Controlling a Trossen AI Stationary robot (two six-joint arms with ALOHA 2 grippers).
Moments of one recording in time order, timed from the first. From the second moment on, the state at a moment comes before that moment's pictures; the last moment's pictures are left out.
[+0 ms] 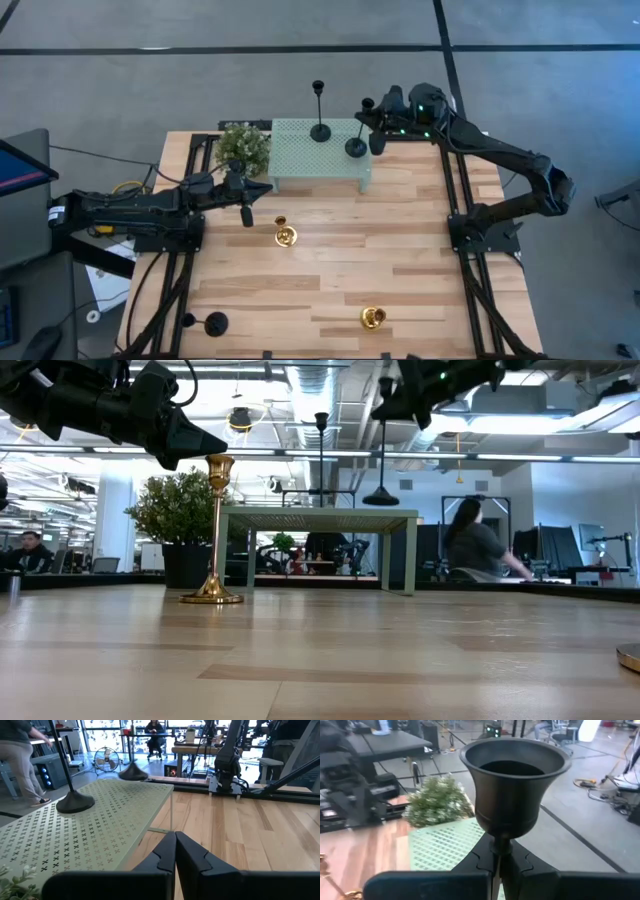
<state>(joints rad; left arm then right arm) 0.17 0.54 0.26 0.34 -0.10 0.05 -0.58 1.31 1.15 -0.10 -0.19 -0.11</state>
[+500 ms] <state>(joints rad) 0.17 0.54 0.26 0.34 -0.10 0.05 -0.67 1.37 1.15 -0.03 -0.33 -0.07</state>
